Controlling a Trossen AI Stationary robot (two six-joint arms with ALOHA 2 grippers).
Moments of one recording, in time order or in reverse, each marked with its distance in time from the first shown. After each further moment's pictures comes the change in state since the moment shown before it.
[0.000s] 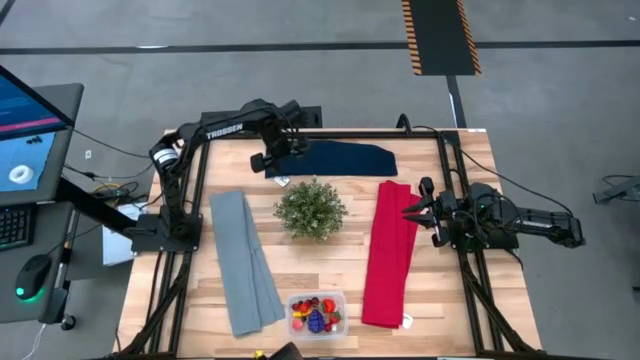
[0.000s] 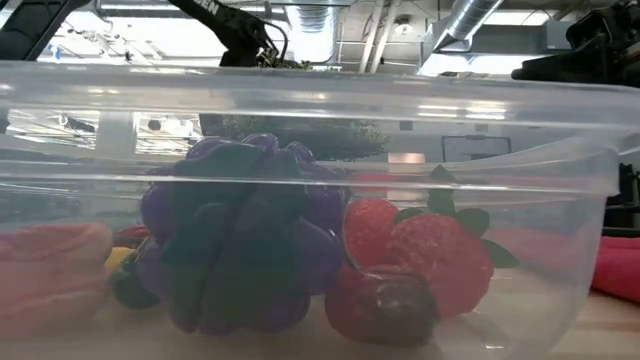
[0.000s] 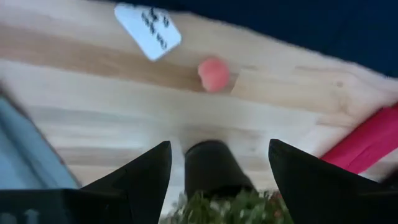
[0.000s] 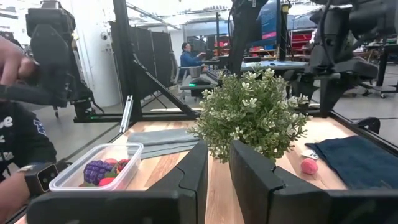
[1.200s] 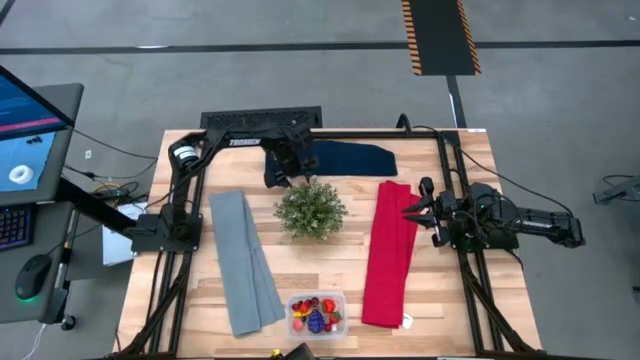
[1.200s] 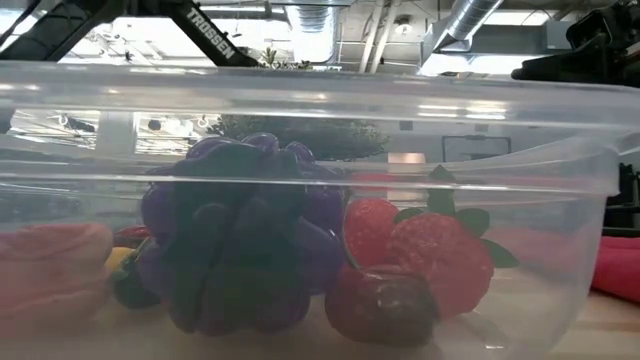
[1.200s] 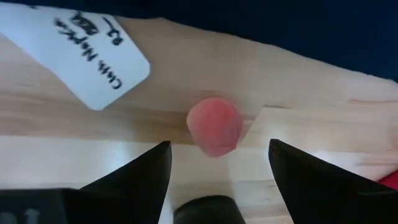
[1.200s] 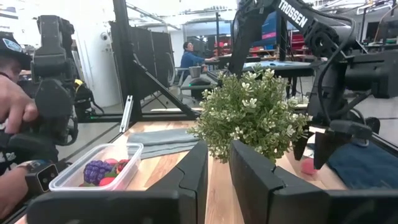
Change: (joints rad) left arm -0.035 0.156 -0.172 0.337 0.045 -0.040; right arm 0.000 -0.001 0.000 0.000 0.000 0.000
